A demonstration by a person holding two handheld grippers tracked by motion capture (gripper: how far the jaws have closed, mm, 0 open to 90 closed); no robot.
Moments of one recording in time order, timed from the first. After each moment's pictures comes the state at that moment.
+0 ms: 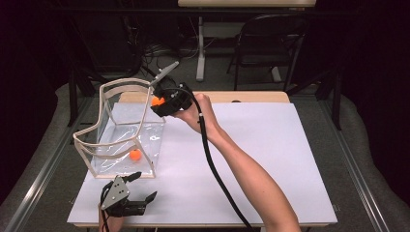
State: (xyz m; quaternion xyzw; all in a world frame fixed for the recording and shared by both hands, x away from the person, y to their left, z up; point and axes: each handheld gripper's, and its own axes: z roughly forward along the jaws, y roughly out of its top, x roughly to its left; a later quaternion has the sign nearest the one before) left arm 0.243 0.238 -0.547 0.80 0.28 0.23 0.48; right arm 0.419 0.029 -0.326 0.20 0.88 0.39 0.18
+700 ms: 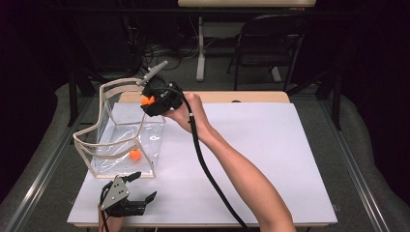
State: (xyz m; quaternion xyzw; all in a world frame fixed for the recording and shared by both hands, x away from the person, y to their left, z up) left arm 0.242 0.239 -0.547 0.80 0.28 0.23 0.48; right arm 0.414 0.051 -0.321 0.19 0.88 0.40 0.18
